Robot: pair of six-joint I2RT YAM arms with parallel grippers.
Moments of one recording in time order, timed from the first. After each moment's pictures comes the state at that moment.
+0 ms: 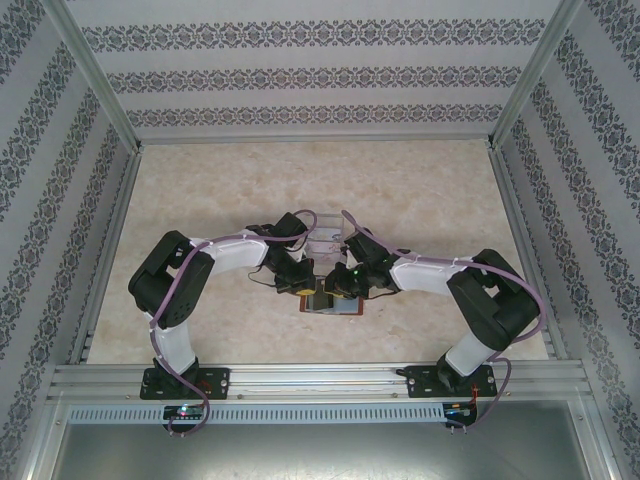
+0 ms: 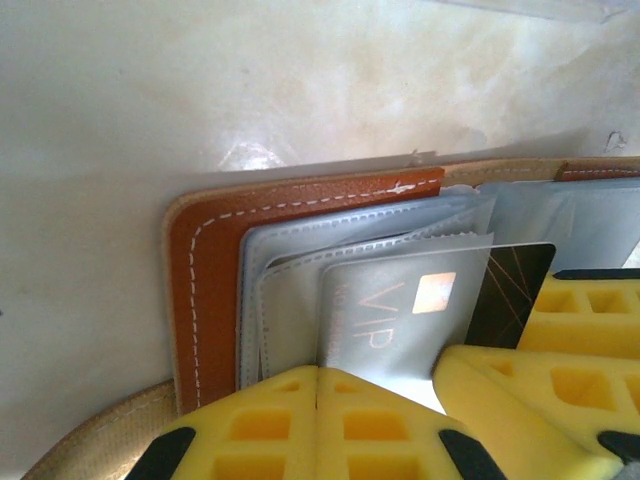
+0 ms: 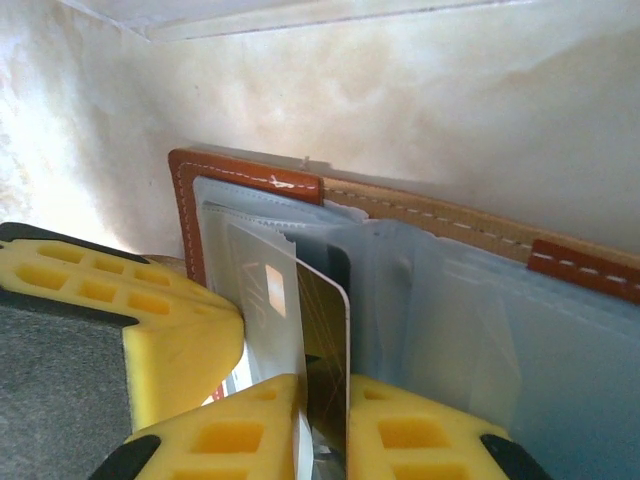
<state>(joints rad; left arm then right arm) -0.61 1.84 1.05 -0.53 0.55 -0.74 0.66 1.62 0.72 -0.14 -0.48 0.92</state>
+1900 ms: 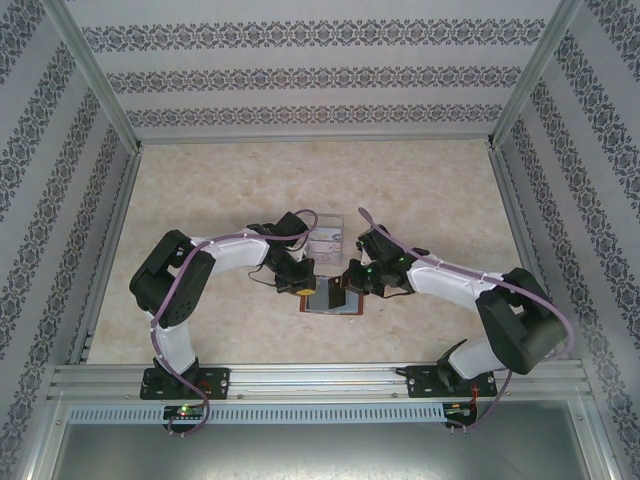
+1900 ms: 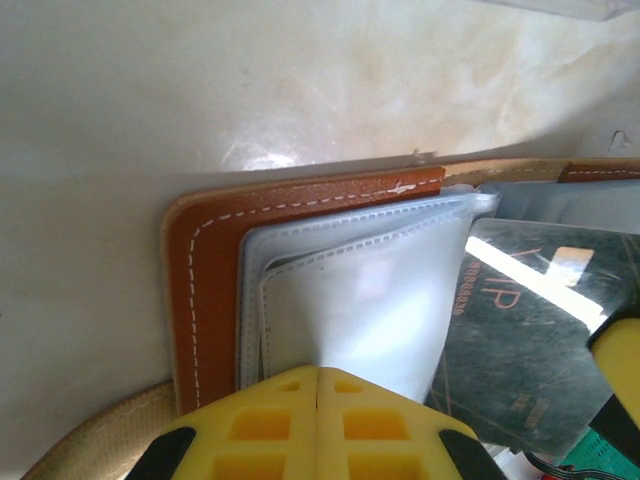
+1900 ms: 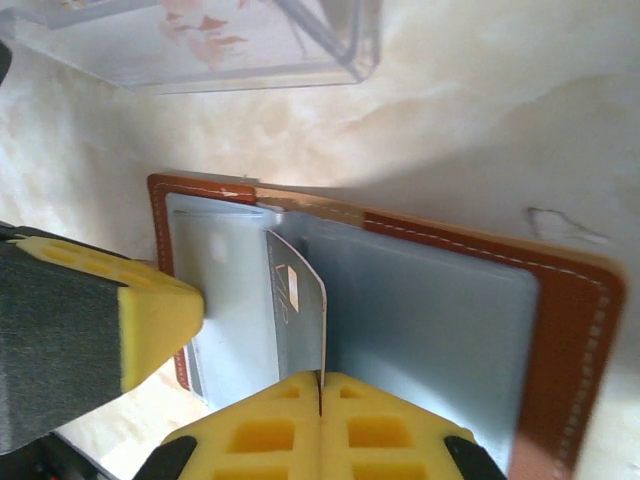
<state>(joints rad) -0.61 1.84 1.07 -0.55 0.55 -0.74 0.60 1.45 0.71 -0.33 -0.36 0.84</state>
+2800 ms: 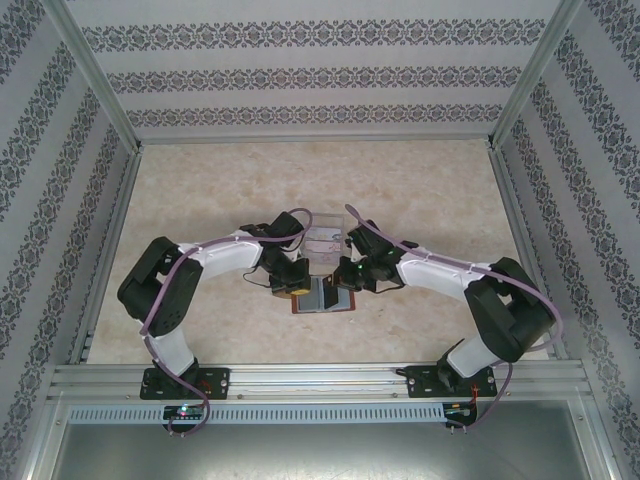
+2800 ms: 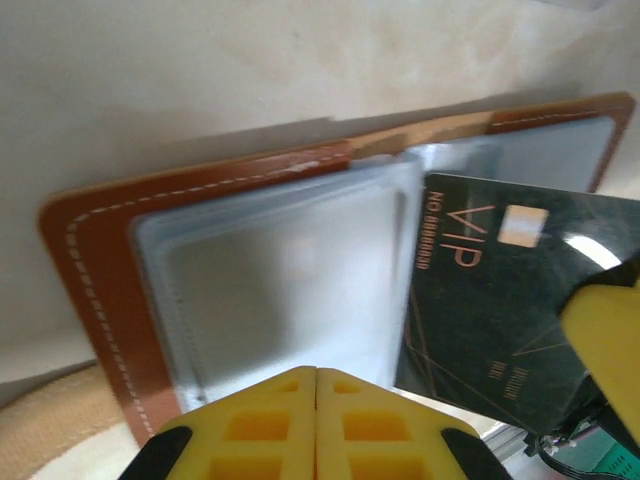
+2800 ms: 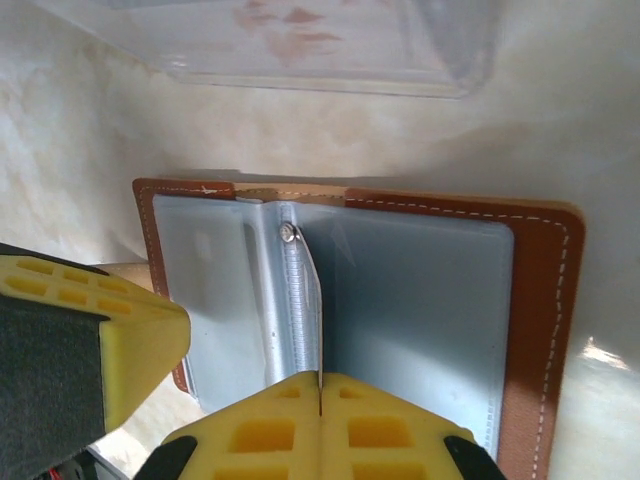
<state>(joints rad) -0.61 1.75 1.04 -0.59 0.49 -0.74 0.65 1.54 0.80 -0.34 -0.38 0.81</state>
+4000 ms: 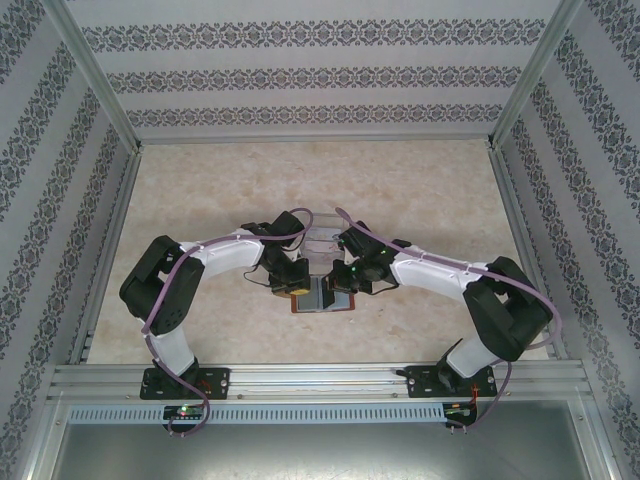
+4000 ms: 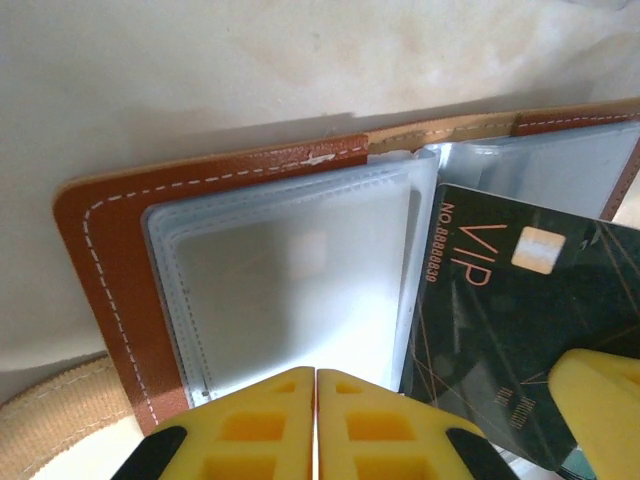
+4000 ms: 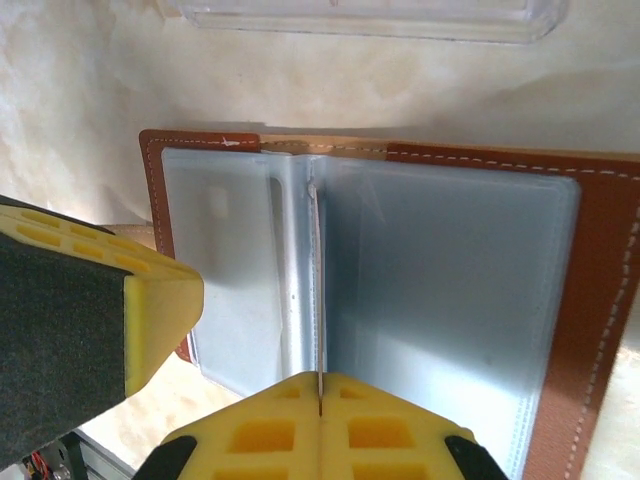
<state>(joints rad) -0.61 1.77 1.06 -0.62 0.48 -0.74 0.70 1.54 0.85 -0.43 -0.35 0.80</state>
